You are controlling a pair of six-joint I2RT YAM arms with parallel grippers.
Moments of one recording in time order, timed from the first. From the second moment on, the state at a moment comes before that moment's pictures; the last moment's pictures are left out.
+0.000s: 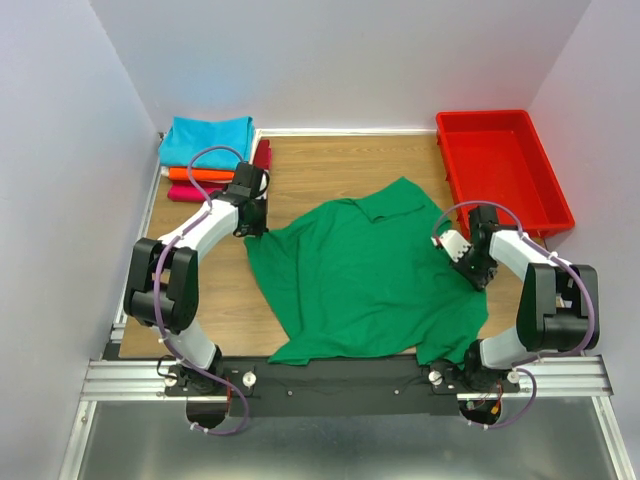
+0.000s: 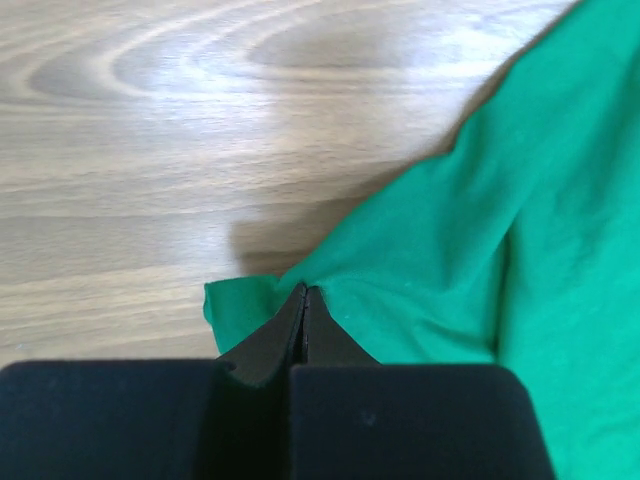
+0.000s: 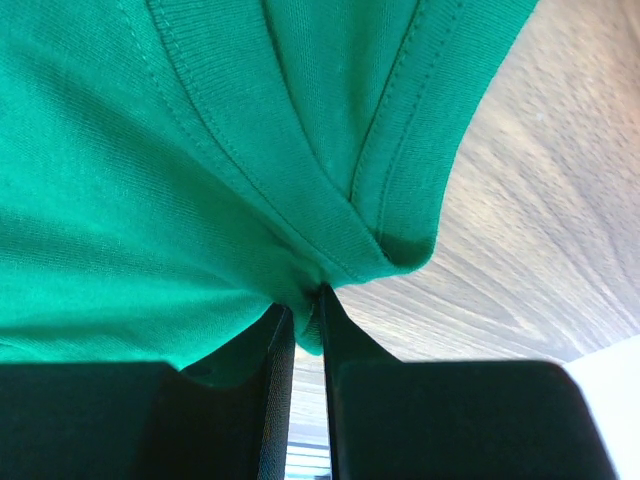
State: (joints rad) left arm -0.27 1.66 1.14 -0.52 -0.03 -0.21; right arm -0.05 1.50 0.78 -0.73 0.08 -0.86
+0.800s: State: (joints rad) left arm -0.24 1.23 1.03 -0.35 -0.12 -0.13; right arm -0.10 1.46 0.85 -0.73 0.04 -0.91
